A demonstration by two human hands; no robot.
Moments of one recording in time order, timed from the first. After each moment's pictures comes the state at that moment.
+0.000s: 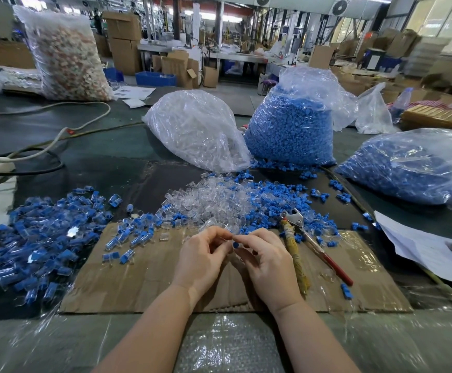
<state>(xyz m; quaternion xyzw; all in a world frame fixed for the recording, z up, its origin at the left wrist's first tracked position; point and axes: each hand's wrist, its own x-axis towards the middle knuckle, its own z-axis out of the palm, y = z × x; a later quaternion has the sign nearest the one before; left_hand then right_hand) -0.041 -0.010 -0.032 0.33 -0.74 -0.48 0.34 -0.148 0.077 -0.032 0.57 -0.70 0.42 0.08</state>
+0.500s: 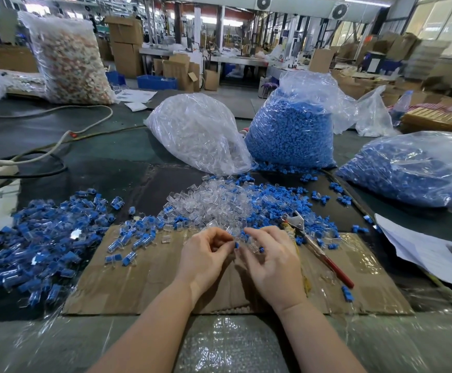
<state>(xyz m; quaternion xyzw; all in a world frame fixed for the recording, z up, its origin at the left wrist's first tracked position) -0.047 -0.016 -0.030 0.35 -0.72 -0.50 0.33 -0.151 0.076 -0.030 0.53 -0.73 0.41 0.14</state>
